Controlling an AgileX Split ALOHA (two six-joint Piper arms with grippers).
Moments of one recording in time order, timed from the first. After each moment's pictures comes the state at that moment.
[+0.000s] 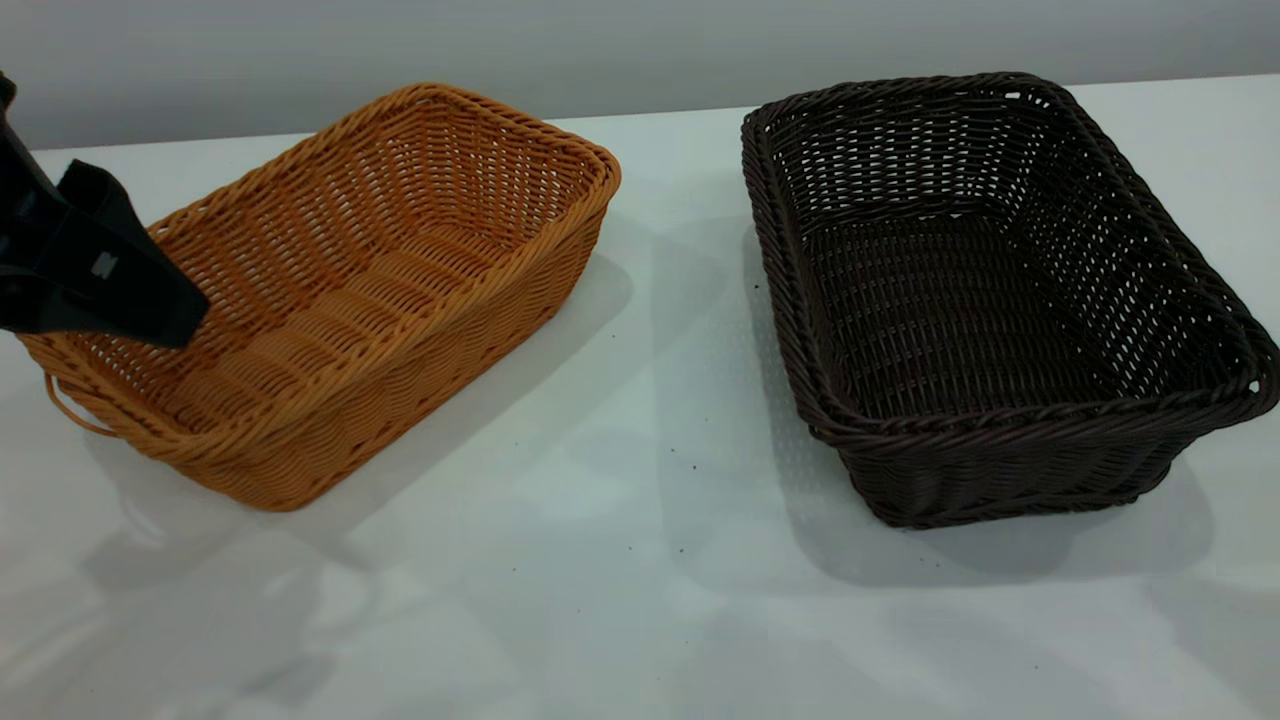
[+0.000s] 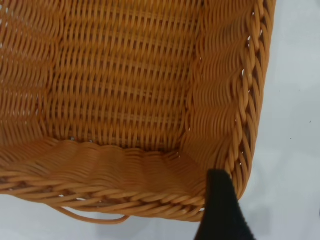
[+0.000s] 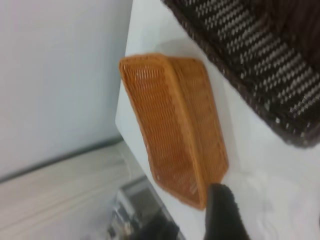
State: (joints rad) left arm -0.24 1.35 -0.62 -0.39 0.42 0.60; right arm -0.22 0.97 -0.36 1.28 0.93 -0.04
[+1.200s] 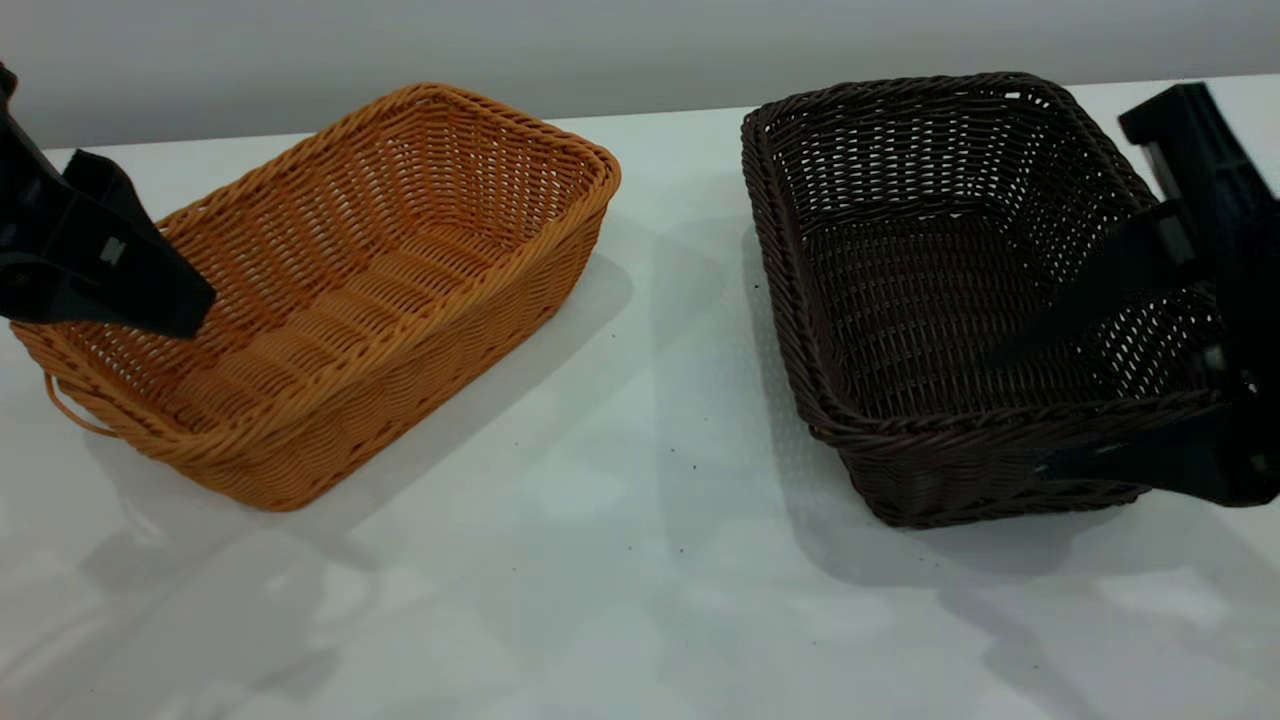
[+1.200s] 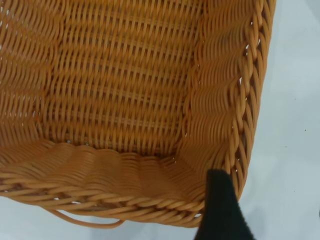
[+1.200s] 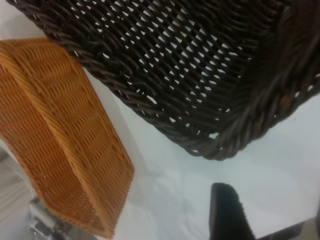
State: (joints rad) left arm -0.24 1.35 -0.62 -0.42 0.41 0.60; right arm 0.41 1.46 -0.37 1.73 0.44 -0.20
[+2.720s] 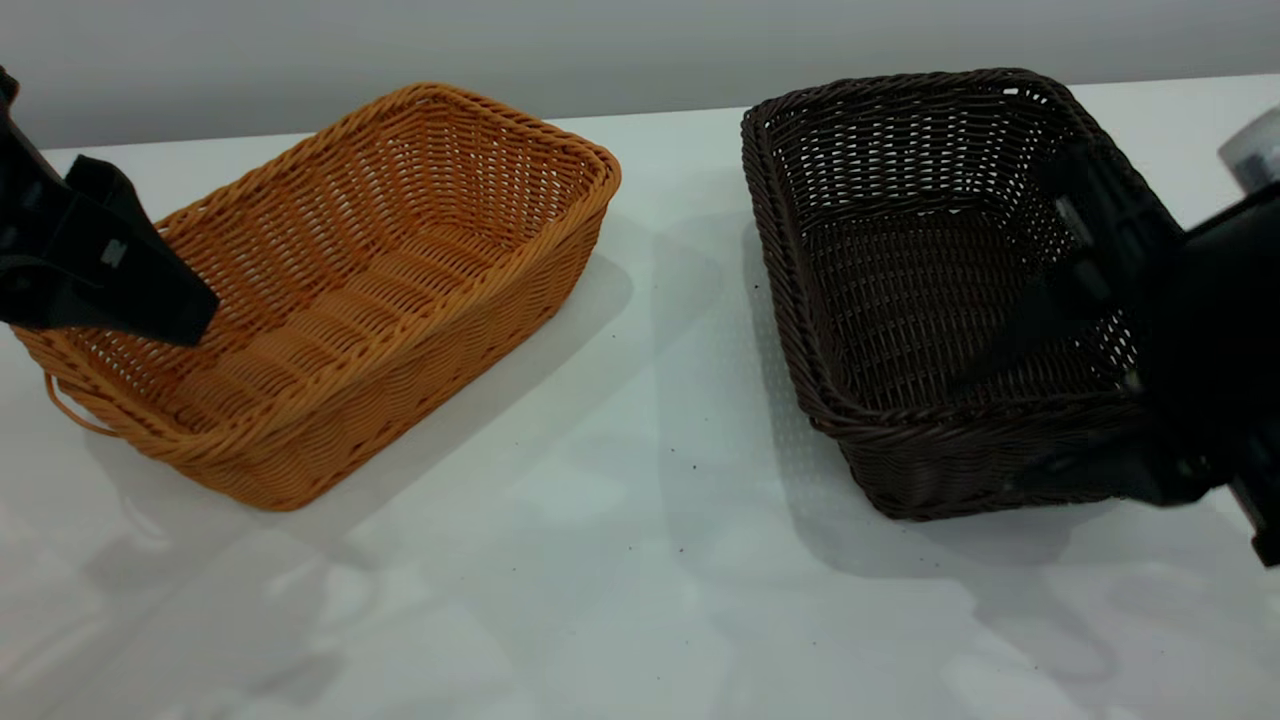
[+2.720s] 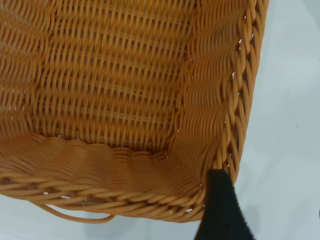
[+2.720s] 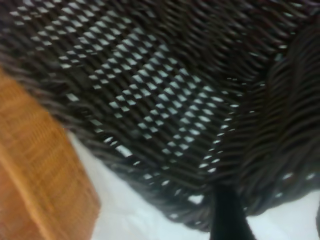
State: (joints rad) left arm -0.24 1.35 -0.62 -0.44 0.43 0.60; right arm 0.41 1.67 -0.47 1.74 0.39 -0.30
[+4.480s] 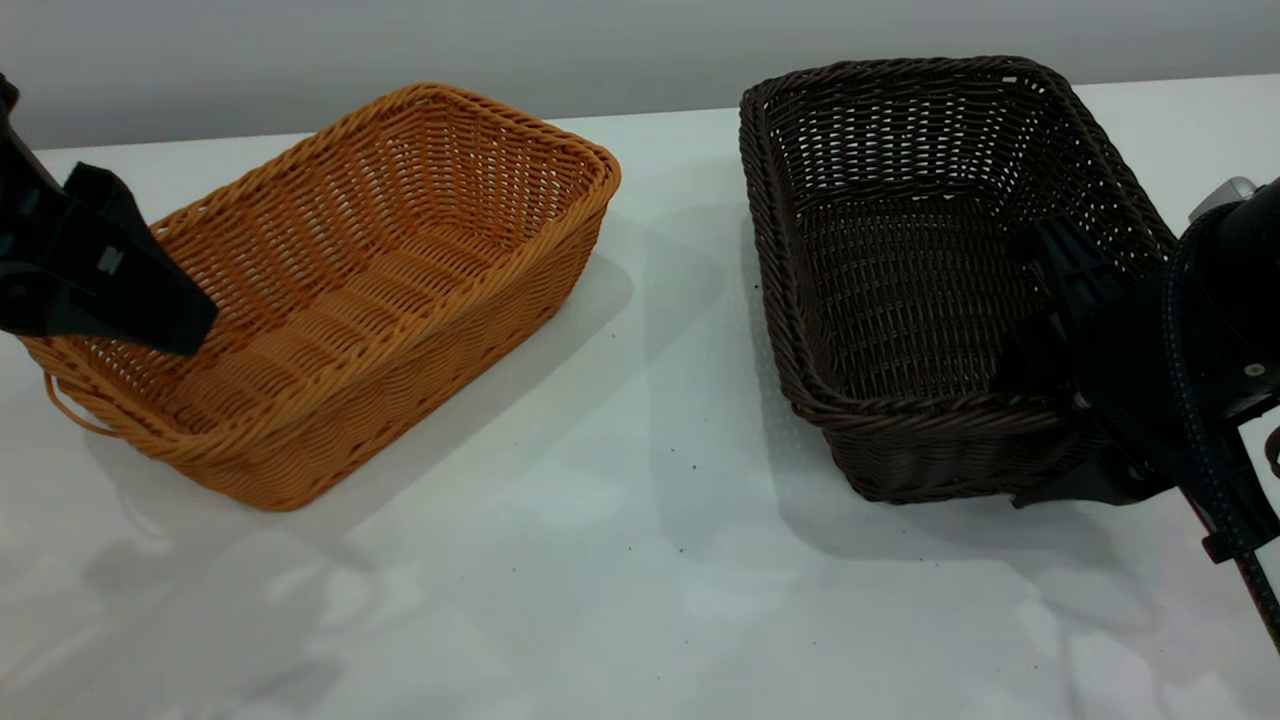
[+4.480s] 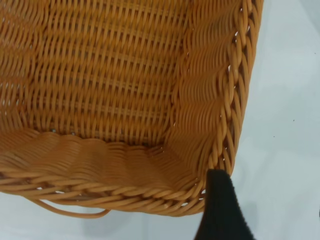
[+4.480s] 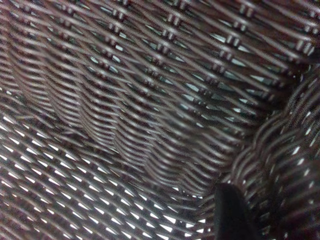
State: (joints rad) left arm -0.24 1.35 -0.62 -0.44 0.45 0.60; right arm 0.41 1.87 -0.60 1.75 0.23 -0.21
